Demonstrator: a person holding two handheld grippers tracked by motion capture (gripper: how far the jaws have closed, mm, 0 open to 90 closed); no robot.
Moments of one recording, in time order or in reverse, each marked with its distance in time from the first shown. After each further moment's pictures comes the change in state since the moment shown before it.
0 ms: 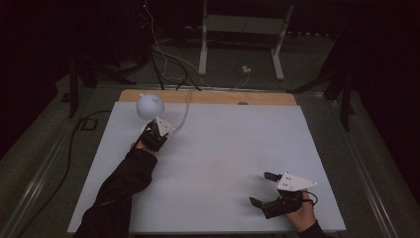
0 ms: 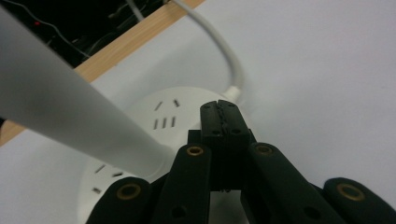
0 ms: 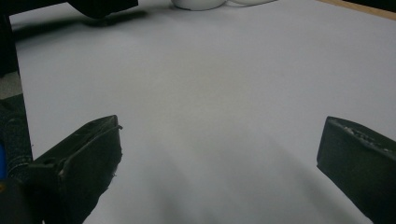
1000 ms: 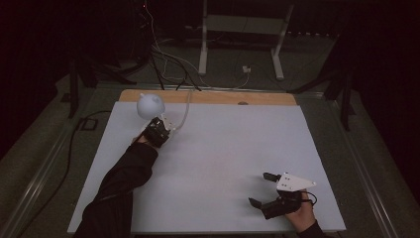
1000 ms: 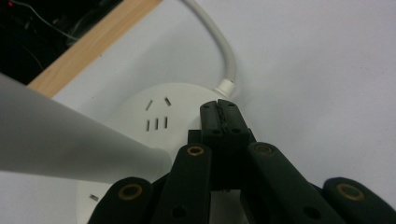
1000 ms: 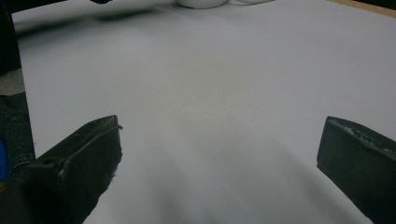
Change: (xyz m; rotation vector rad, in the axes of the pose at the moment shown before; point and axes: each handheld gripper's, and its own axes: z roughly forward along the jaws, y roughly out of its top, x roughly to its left) left arm -0.002 0.018 0.006 0.125 -0.038 0.081; right arm 0.001 0.000 0.001 0.007 0.007 -0.005
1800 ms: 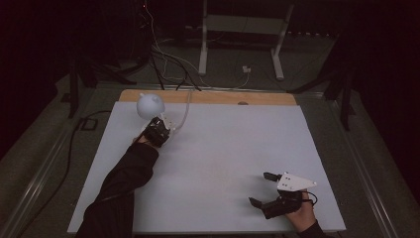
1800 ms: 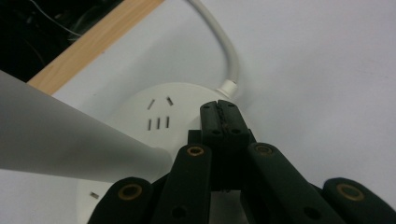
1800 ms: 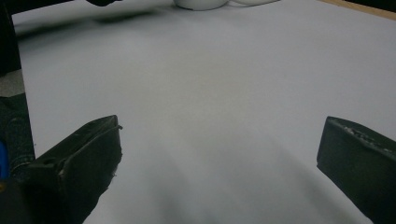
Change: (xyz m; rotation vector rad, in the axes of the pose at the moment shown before) left arm 0.002 0.000 0.001 -0.006 0.009 -0.039; right arm 0.000 0.001 -0.001 -0.005 -0.002 0.001
